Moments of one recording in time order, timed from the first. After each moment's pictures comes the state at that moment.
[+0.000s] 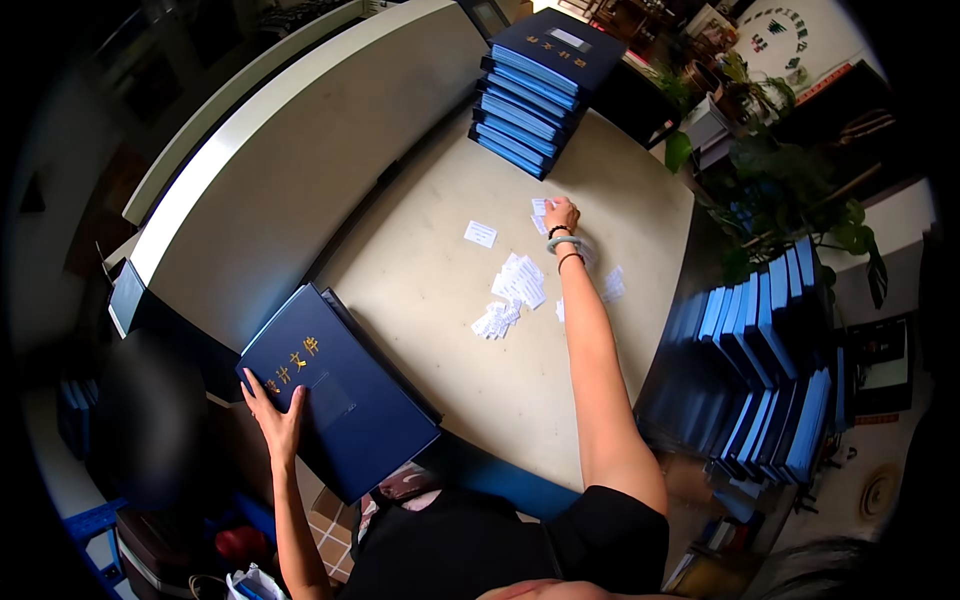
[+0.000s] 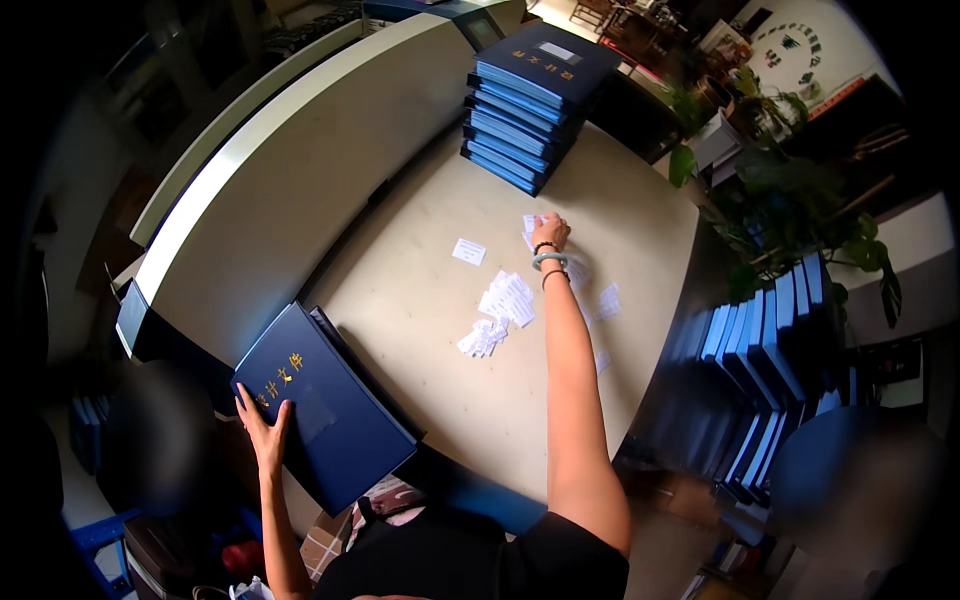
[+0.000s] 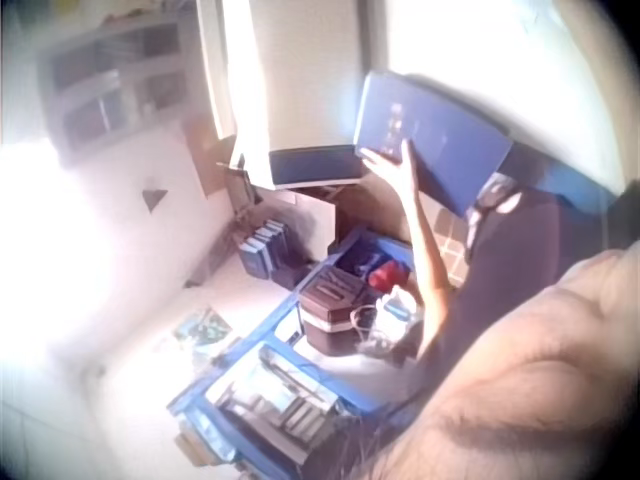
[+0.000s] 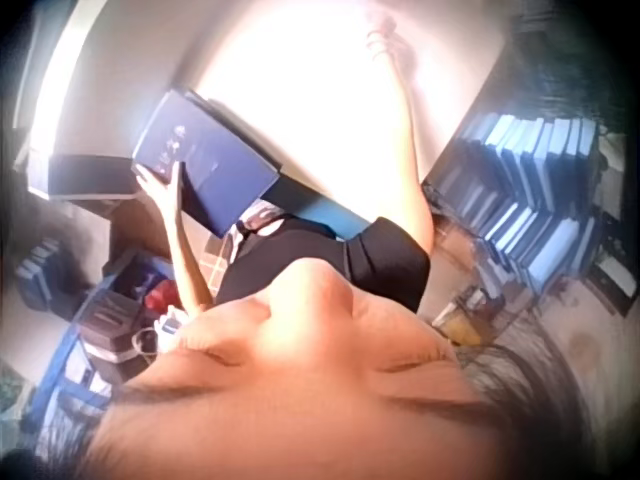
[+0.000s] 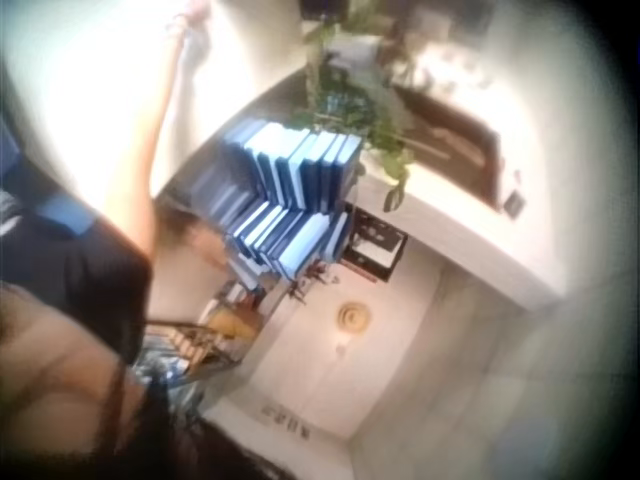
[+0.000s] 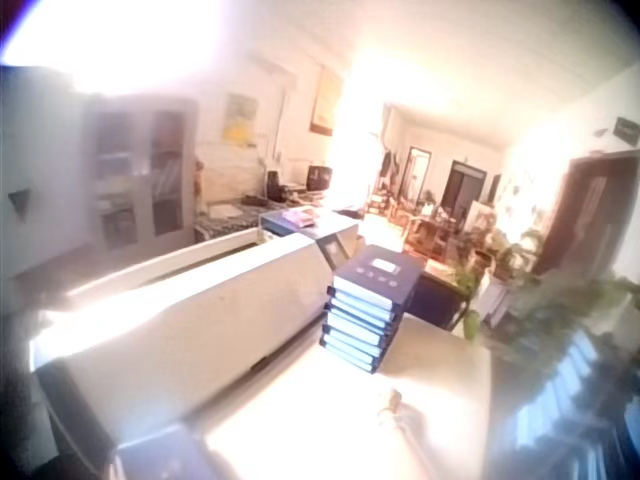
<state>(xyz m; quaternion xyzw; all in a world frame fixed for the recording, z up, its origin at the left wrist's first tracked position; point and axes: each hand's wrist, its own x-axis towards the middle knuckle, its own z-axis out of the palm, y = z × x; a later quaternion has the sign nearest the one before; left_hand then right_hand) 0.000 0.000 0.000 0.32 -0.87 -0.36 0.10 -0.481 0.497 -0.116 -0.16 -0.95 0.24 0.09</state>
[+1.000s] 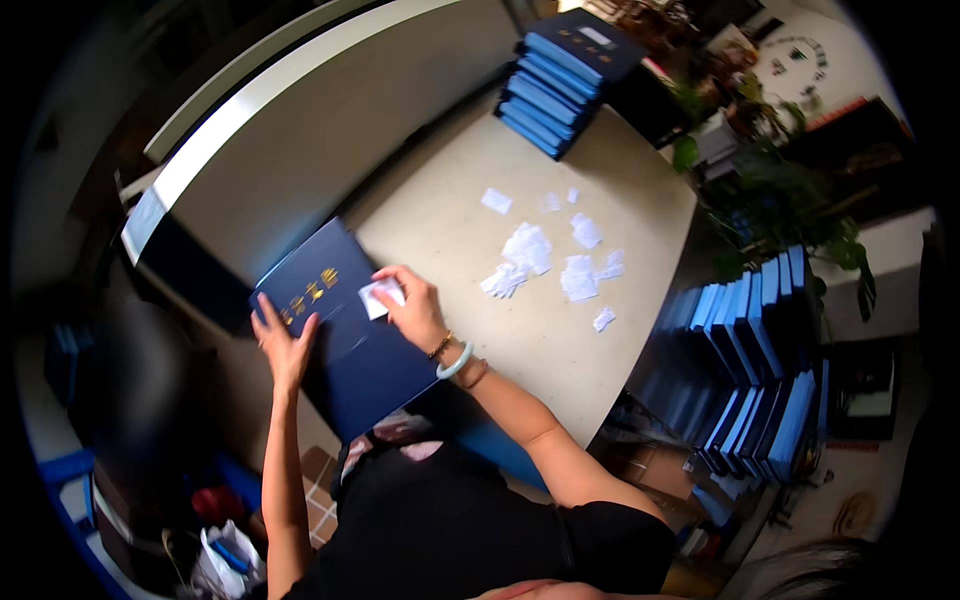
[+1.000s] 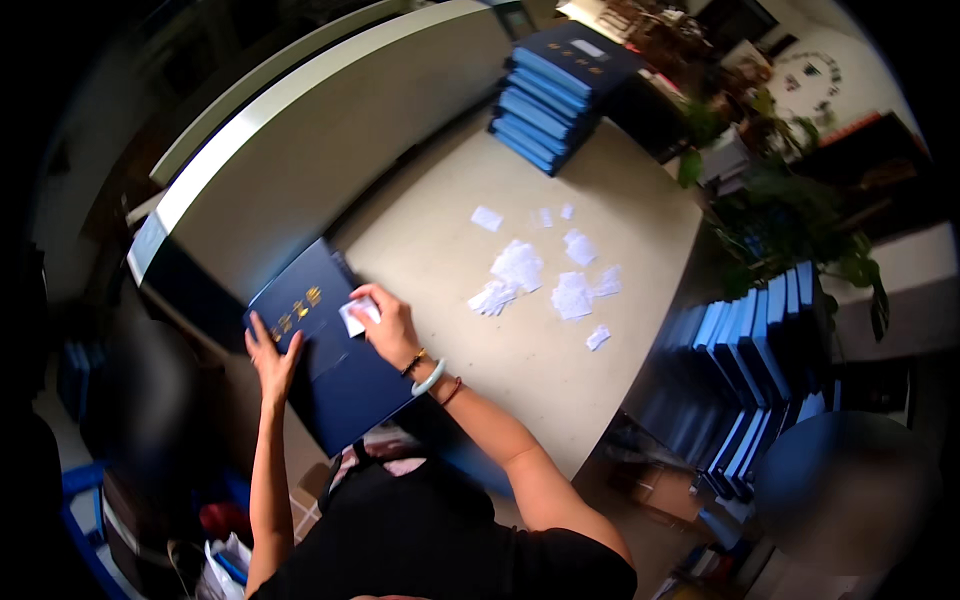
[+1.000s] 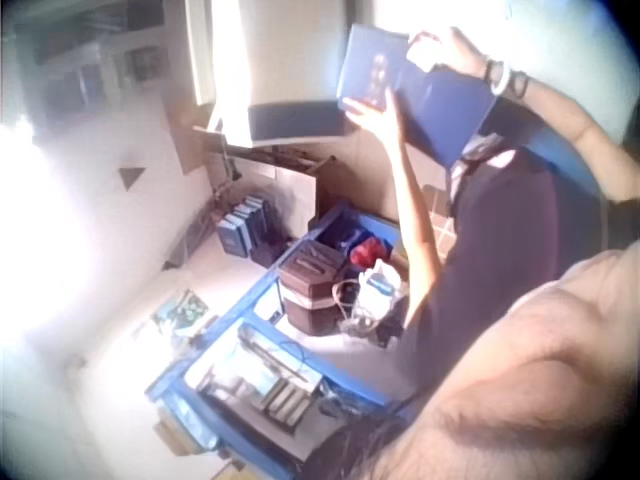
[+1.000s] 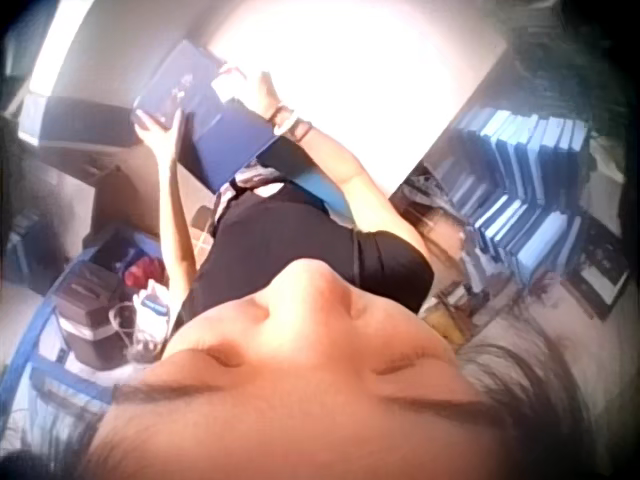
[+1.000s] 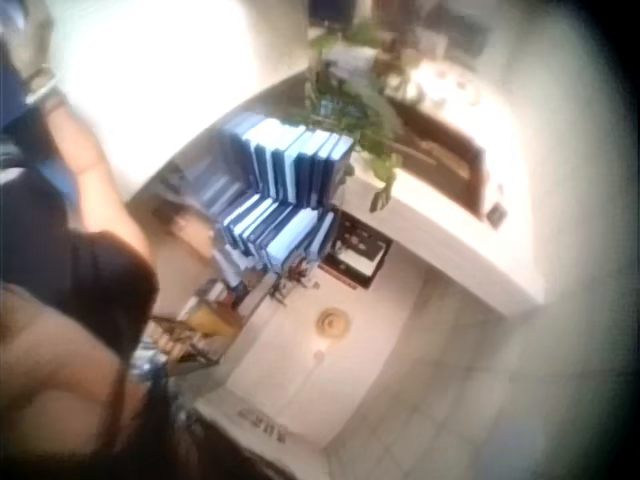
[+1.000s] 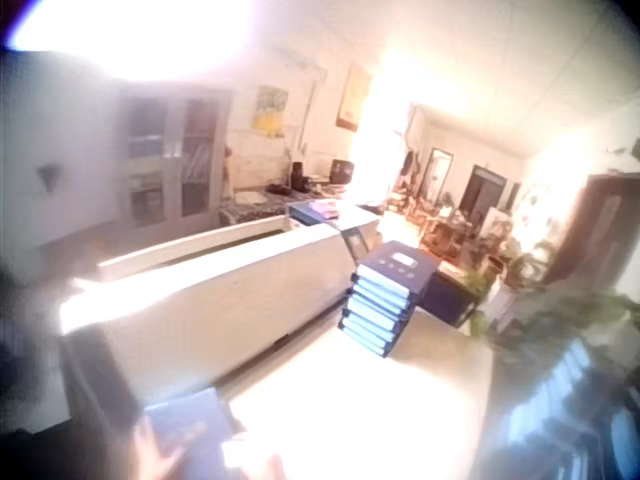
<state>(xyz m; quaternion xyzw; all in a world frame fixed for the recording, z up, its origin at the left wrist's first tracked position) -0.001 -0.013 -0.025 0.31 -0.89 -0.29 0.14 -0.126 0.217 0.042 0.16 -0.73 0.66 -0.12</state>
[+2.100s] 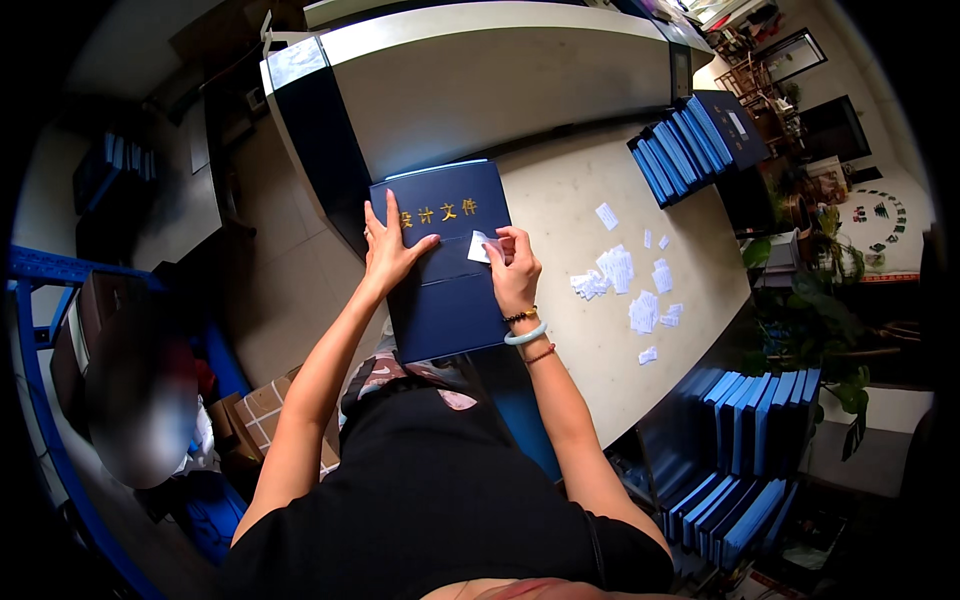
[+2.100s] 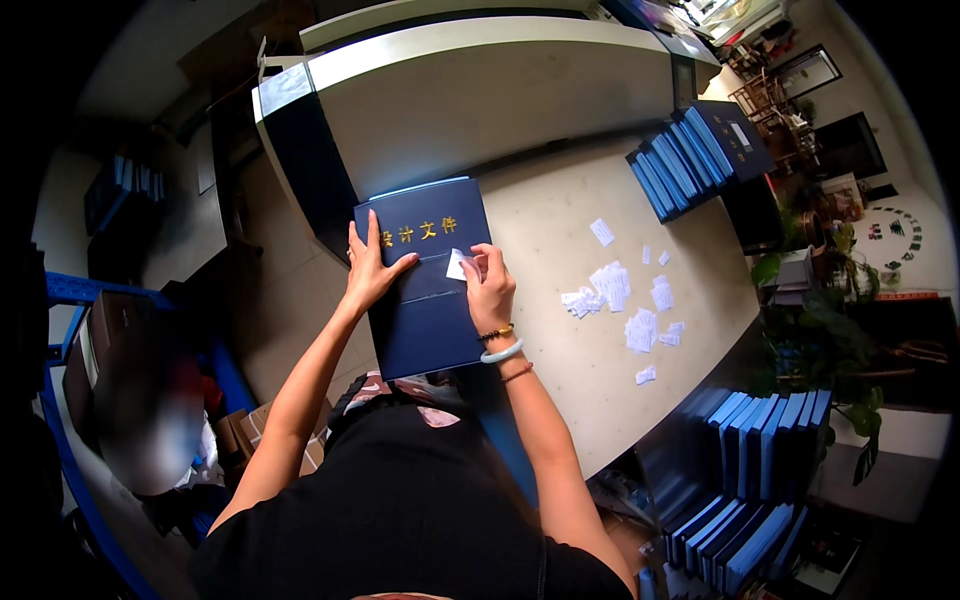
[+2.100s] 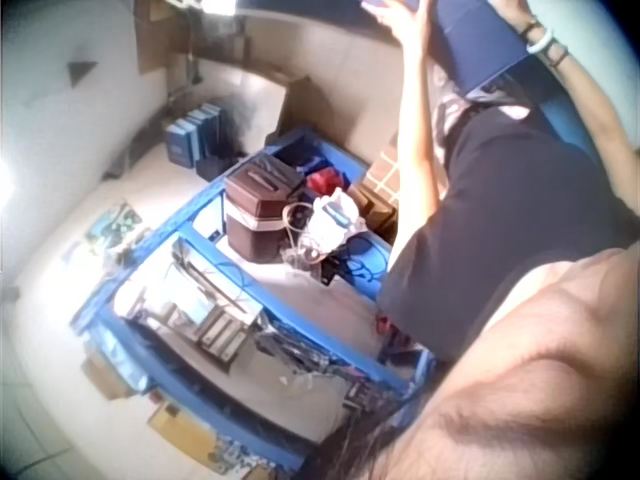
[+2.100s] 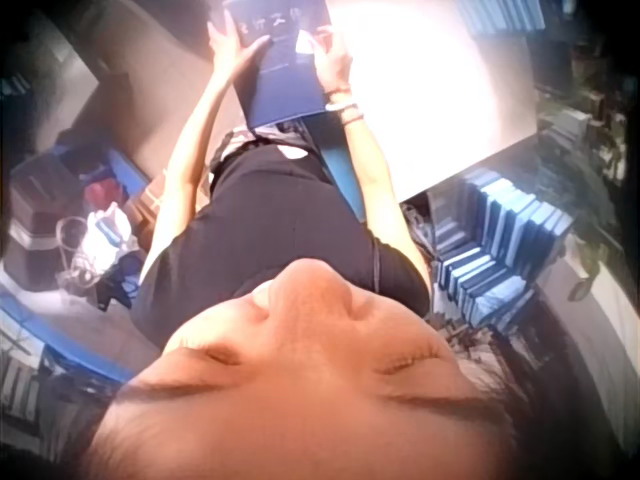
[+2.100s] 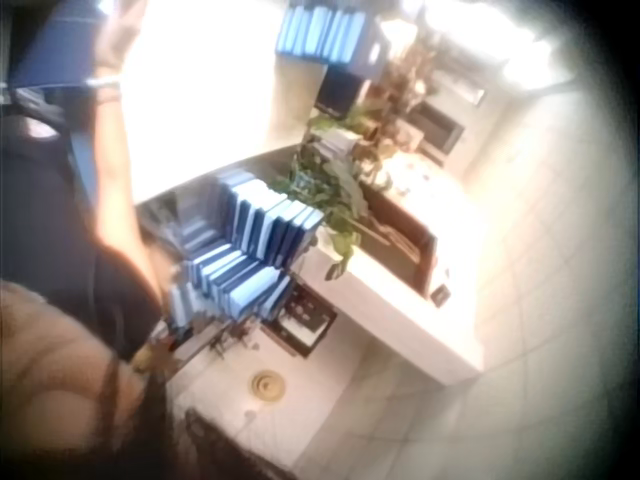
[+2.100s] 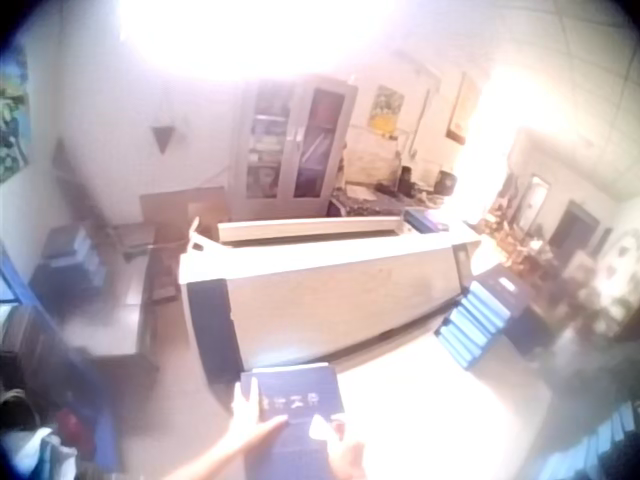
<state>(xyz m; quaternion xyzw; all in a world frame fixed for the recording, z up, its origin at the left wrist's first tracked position) 0.002 -0.004 -0.004 0.34 -0.86 -0.38 0.09 -0.087 0.191 0.036 0.26 -0.83 0.50 0.04</state>
